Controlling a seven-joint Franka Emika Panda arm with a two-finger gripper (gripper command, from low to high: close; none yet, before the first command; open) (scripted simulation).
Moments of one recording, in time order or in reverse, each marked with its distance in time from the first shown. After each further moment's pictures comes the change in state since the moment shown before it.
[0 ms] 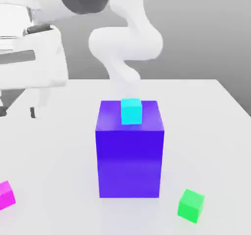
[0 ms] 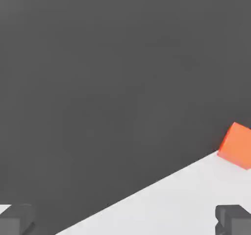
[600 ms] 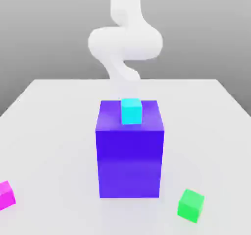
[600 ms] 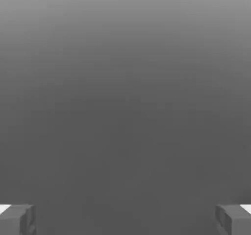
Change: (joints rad) arm 0.107 -0.659 0.270 0.024 -0.228 -0.191 0.045
